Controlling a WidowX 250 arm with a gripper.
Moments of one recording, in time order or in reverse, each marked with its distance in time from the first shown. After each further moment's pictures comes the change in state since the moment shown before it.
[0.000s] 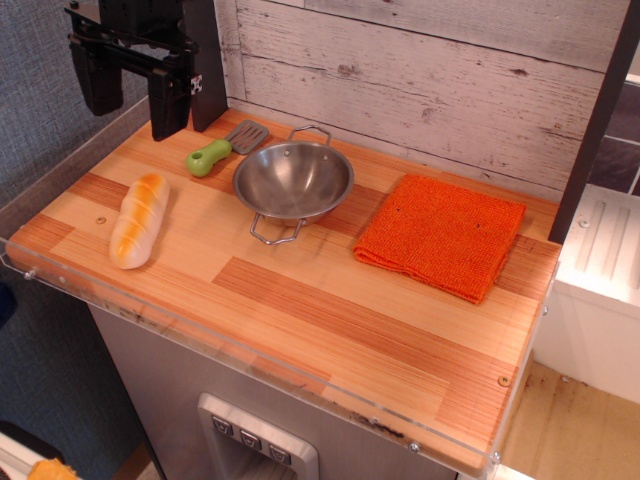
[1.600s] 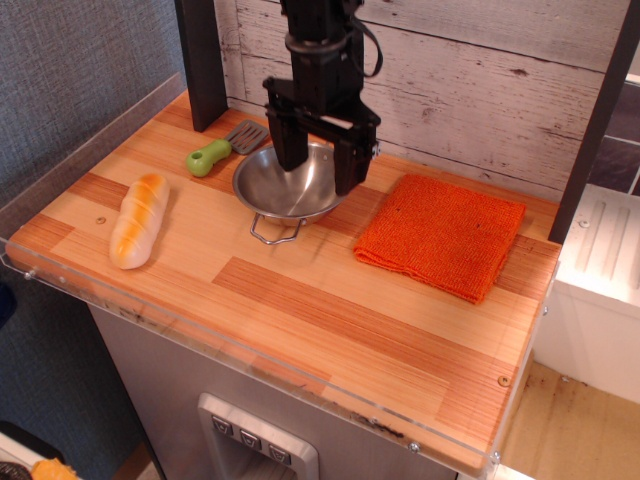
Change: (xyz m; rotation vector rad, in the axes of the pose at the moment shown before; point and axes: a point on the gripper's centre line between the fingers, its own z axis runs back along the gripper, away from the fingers) arm 0.083 -0.112 -0.049 -0.120 -0.157 -0.185
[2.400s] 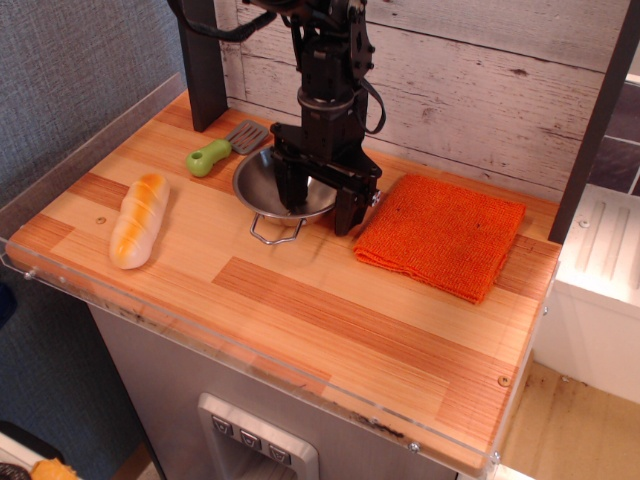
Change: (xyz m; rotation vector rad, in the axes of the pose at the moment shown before) arm -0.001 0.004 -0.041 0.058 0.047 0.023
